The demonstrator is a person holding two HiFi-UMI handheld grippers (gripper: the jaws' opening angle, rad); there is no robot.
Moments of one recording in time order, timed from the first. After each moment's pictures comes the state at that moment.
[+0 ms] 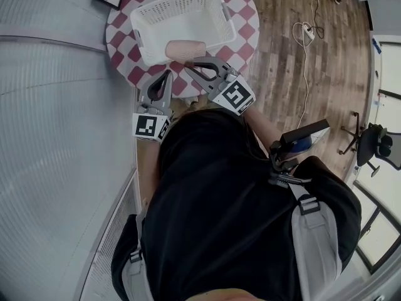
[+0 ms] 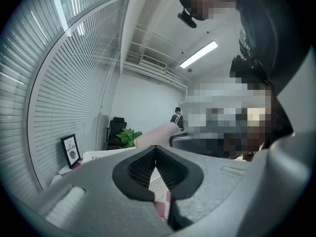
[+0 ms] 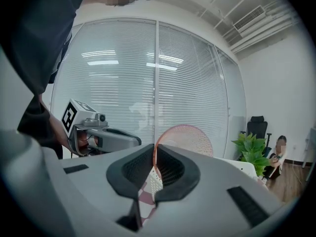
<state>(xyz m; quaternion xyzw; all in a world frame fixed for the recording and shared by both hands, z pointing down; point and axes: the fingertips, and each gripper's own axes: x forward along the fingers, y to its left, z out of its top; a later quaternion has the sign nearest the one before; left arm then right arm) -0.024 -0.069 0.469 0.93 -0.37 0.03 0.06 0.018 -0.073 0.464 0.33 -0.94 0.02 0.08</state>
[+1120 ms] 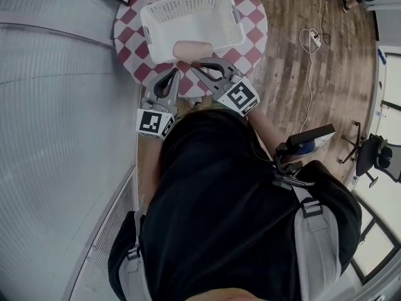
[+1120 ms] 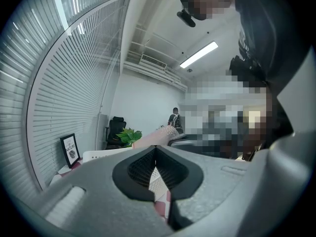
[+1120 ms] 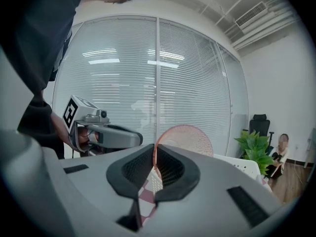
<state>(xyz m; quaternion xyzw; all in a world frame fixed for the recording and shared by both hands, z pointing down) -0.025 -0.067 0.470 0.93 -0.36 0.03 0.06 0.012 -0.070 0.474 0.32 -0.94 0.02 0.10</state>
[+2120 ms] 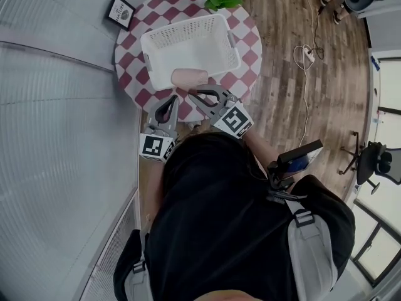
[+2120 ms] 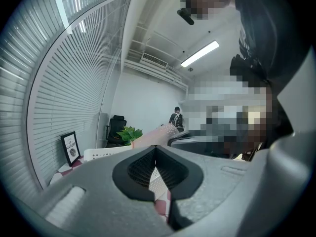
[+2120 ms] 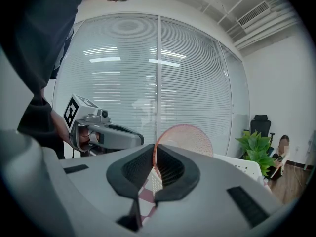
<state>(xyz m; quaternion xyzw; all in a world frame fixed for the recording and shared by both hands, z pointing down) -0.033 -0.075 0.481 0.93 -0.36 0.04 0.07 0.002 -0.077 0.481 0.31 -0.94 0.02 0.11</state>
